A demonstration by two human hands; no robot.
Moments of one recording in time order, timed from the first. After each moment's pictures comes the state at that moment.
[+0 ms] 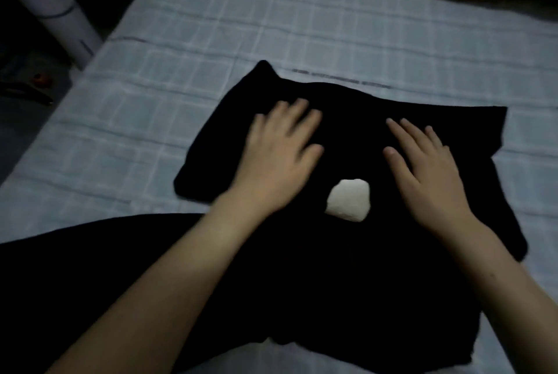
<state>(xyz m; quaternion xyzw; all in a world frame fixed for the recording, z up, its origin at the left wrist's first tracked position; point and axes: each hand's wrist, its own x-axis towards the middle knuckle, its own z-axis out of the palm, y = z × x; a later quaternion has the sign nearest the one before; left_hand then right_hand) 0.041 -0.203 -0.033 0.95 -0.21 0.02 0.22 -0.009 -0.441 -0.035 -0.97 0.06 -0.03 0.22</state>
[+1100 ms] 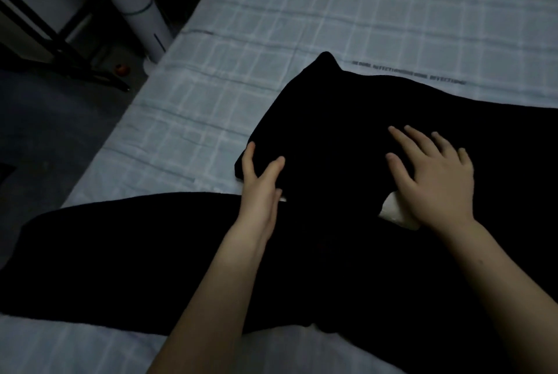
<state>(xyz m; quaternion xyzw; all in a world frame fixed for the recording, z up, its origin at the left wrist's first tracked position) -0.011 -0.137 -0.066 0.56 0.28 -0.07 0.78 0.006 -0.381 -0.063 -0.99 0.02 0.01 0.16</state>
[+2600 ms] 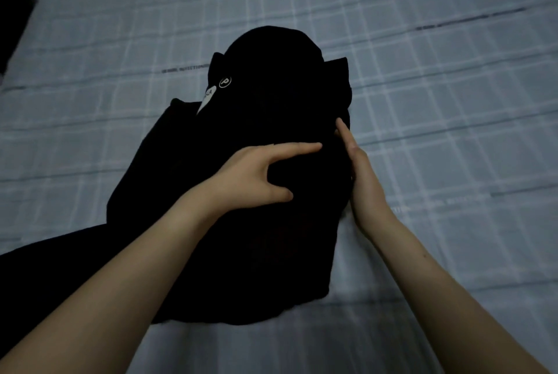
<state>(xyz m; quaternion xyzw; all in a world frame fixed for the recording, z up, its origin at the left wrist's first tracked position) -0.033 -0.407 -0.018 0.84 -0.36 -0.27 0.30 -0.117 -0.584 -0.089 -0.62 0.15 -0.04 0.77</state>
